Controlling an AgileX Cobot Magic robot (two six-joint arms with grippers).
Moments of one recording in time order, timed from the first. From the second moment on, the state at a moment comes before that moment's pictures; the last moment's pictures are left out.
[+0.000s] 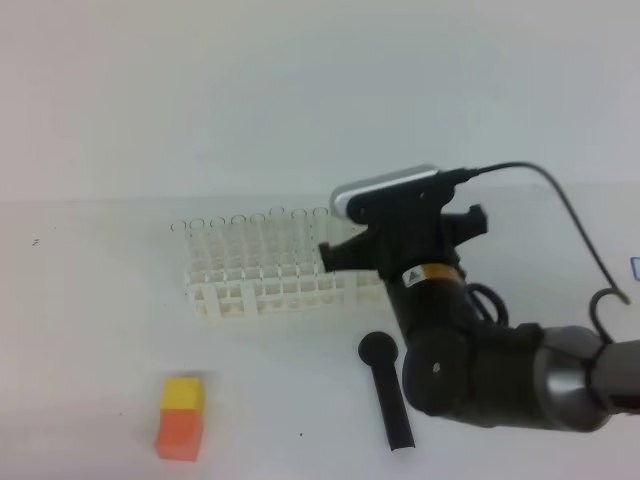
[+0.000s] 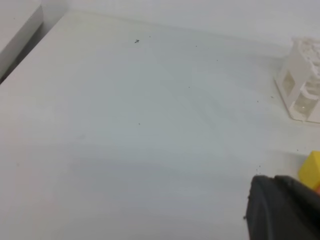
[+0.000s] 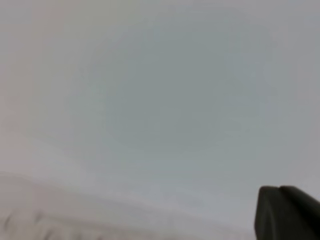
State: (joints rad) left arm 0.05 0.00 0.00 -0.02 0.34 -0.01; right arm 0.86 1.96 -1.07 0.87 -1.00 -0.71
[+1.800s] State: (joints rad) left arm 0.05 0.00 0.00 -0.02 0.34 -0.01; right arm 0.31 0.74 -0.35 0.36 -0.26 -0.84
